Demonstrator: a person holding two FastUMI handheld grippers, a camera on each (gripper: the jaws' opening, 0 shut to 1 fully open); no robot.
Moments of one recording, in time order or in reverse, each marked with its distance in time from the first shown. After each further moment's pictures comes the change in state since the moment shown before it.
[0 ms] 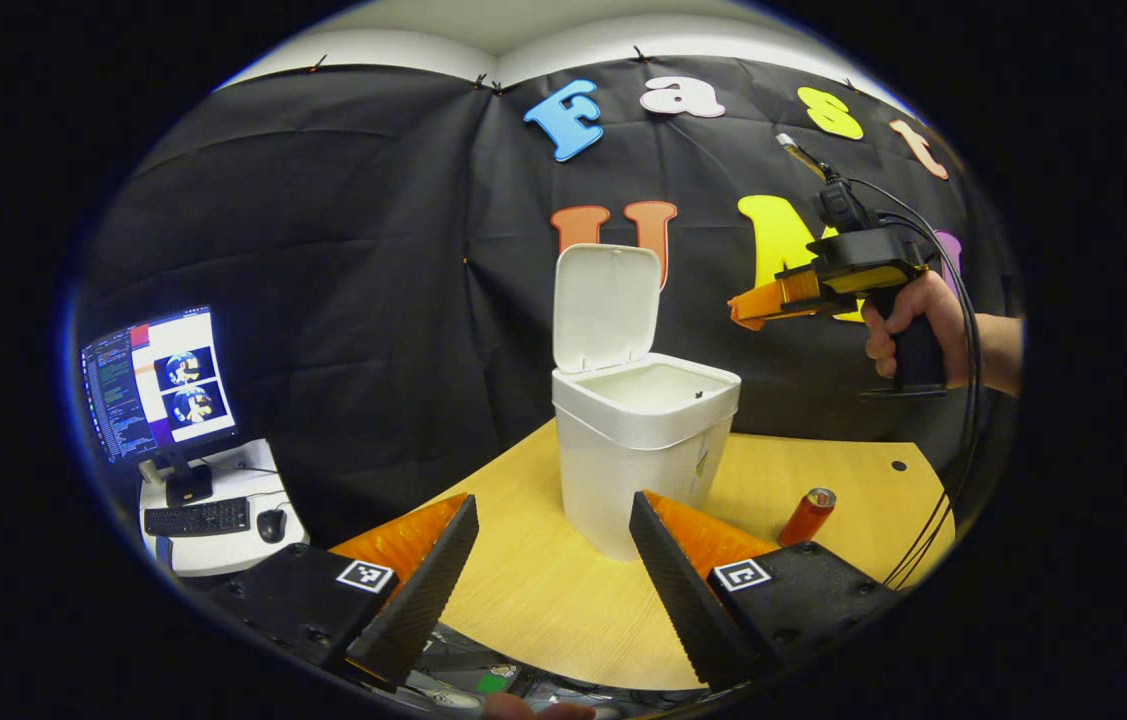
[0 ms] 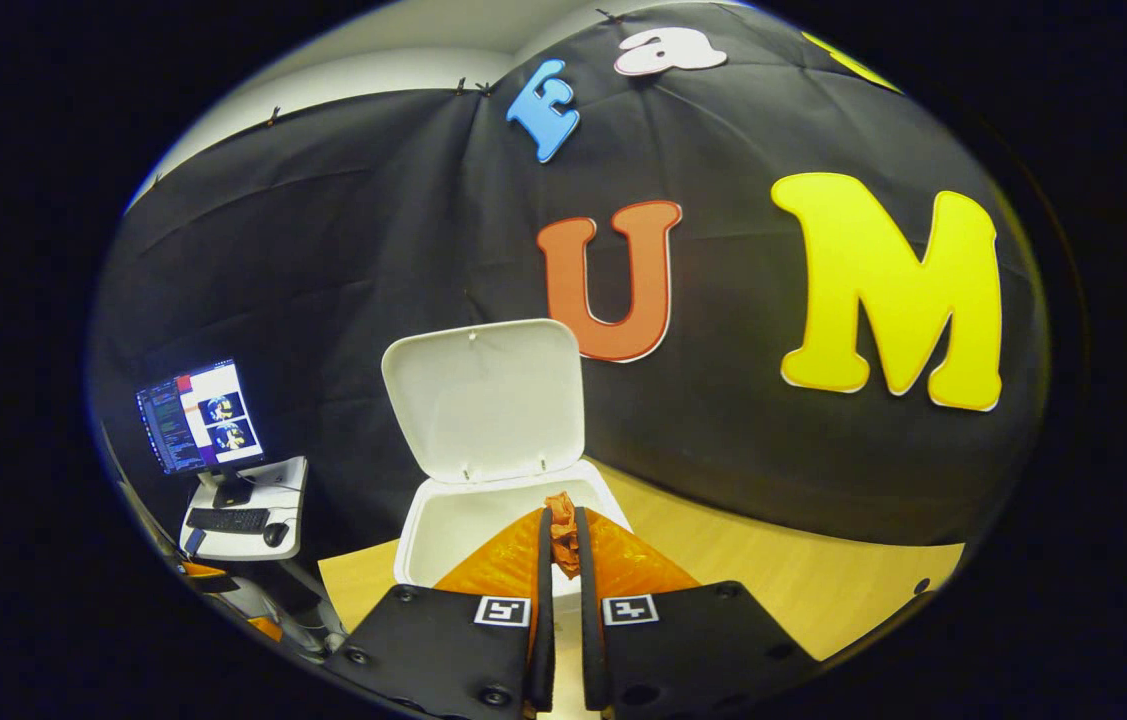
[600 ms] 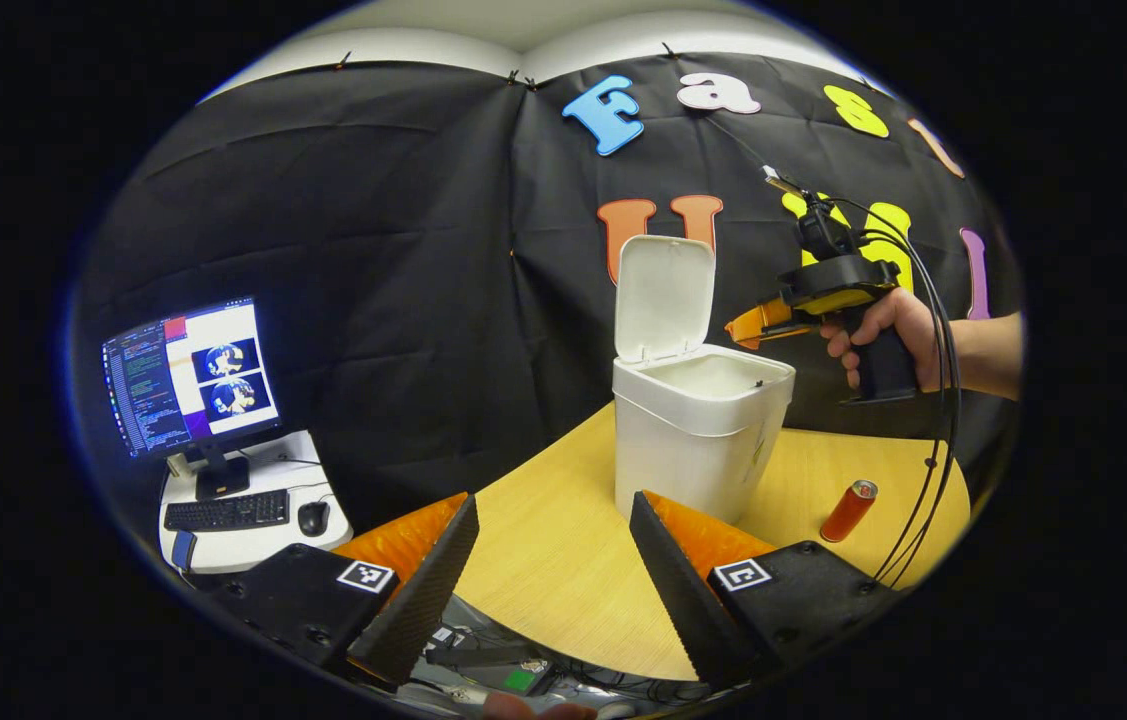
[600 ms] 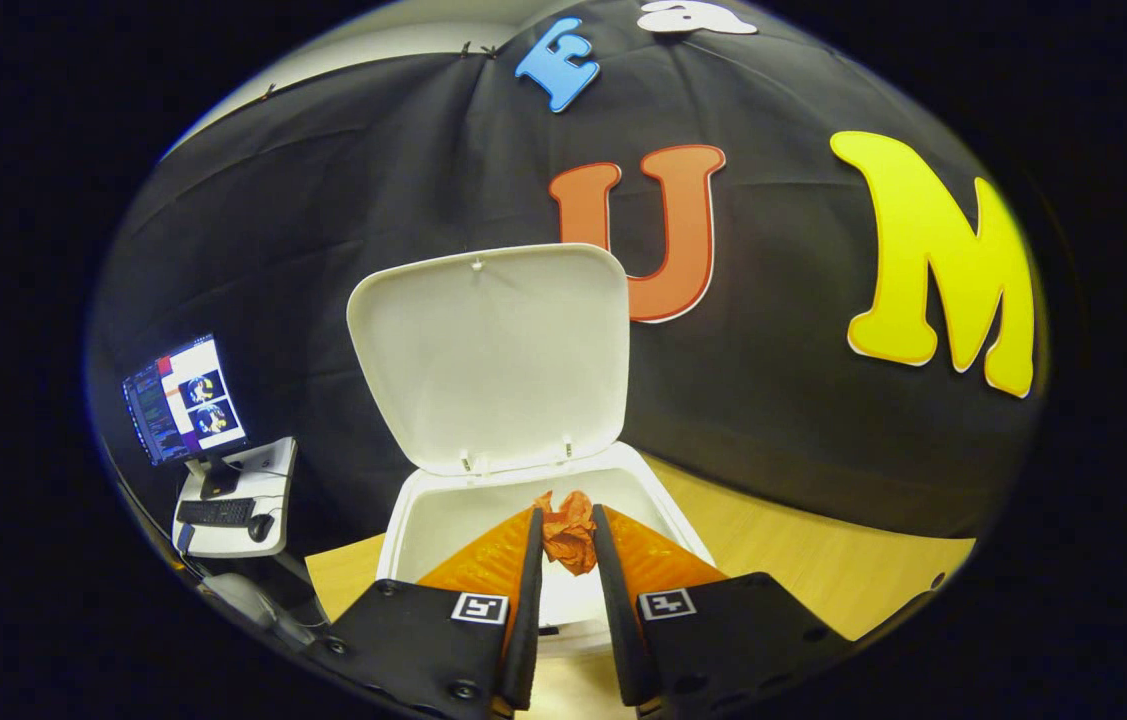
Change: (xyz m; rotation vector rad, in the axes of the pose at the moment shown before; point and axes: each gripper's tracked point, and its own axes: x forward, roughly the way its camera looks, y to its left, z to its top) left arm 0.001 0.037 -0.008 0.000 0.017 0.085; right arm 0.058 0.016 -0.028 0.036 0.077 -0.030
